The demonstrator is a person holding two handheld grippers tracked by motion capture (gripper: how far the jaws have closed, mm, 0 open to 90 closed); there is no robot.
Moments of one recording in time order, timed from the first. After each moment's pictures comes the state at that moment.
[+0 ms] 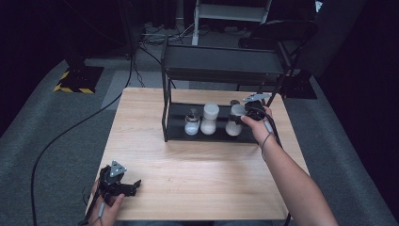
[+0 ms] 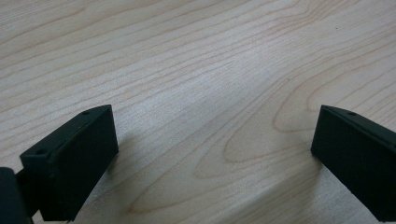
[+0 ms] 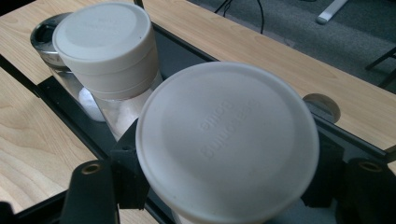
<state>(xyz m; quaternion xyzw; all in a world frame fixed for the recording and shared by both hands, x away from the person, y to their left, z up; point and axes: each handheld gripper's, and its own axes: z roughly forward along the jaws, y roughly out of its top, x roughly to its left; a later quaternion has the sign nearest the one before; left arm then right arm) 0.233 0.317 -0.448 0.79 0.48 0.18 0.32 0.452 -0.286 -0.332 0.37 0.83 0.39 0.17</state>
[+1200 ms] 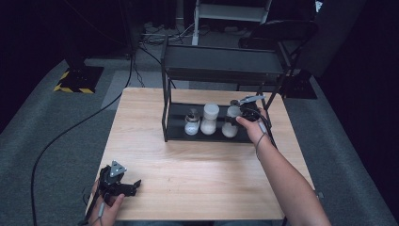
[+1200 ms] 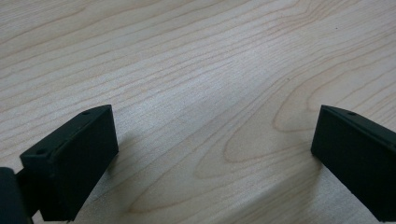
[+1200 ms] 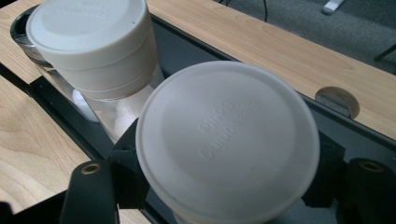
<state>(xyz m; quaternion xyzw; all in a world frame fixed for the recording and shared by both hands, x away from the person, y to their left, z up) 0.233 0.317 -0.448 0.79 0.48 0.18 0.32 0.462 -0.277 -0.345 0.38 0.83 0.38 0.16</state>
